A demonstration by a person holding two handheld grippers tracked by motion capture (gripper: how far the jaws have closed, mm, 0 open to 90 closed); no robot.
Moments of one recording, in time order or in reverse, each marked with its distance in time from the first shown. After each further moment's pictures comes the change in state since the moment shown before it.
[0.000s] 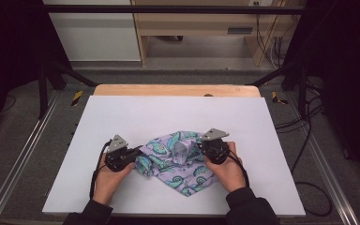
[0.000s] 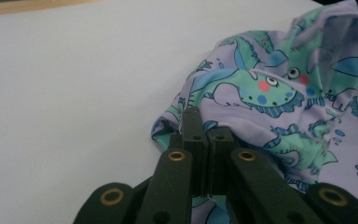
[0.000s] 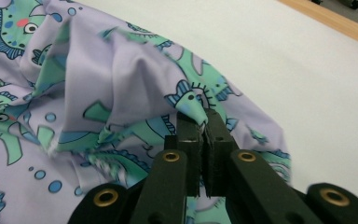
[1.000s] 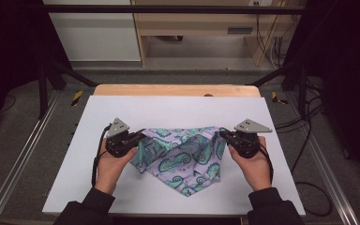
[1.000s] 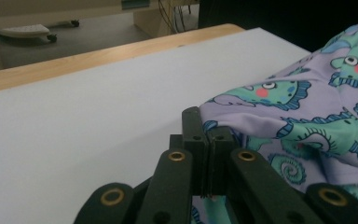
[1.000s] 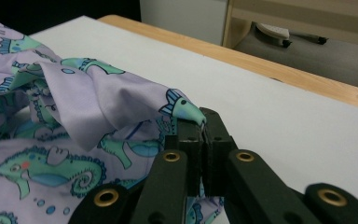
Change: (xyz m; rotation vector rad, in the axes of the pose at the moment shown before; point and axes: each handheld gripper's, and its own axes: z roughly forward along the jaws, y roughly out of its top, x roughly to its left) left arm -0.011 0.063 -0.009 -0.087 0.021 0.001; right arm -0.054 -0.001 -0.067 -0.230 -0.012 0.141
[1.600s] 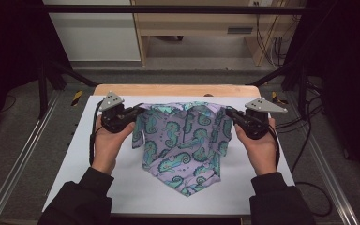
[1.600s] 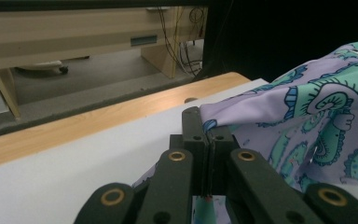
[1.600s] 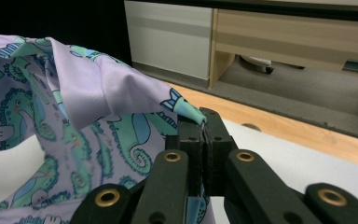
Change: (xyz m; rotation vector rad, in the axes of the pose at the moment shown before) left arm 0.011 0.075 -0.007 -0.101 0.020 0.005; right arm -0.016 0.059 -0.018 -0.109 -0.042 0.051
